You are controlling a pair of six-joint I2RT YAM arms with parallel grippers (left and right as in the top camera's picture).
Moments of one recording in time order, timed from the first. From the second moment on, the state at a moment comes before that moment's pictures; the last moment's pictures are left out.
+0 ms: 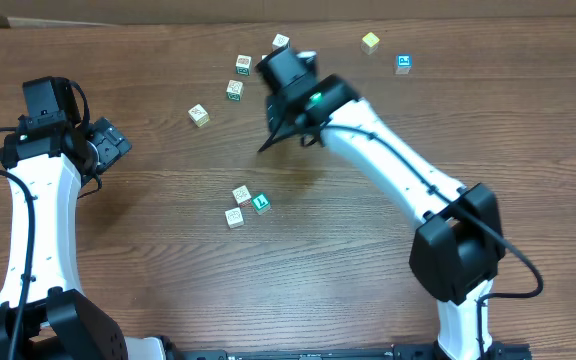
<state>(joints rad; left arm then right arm) 0.27 1.57 1.32 -0.92 -0.15 -0.52 0.59 2.09 1.89 -0.89 0.24 0.51</state>
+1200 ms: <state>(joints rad) 0.27 1.57 1.32 -0.92 -0.15 -0.52 0.28 2.09 1.67 -0.66 0.20 0.54</state>
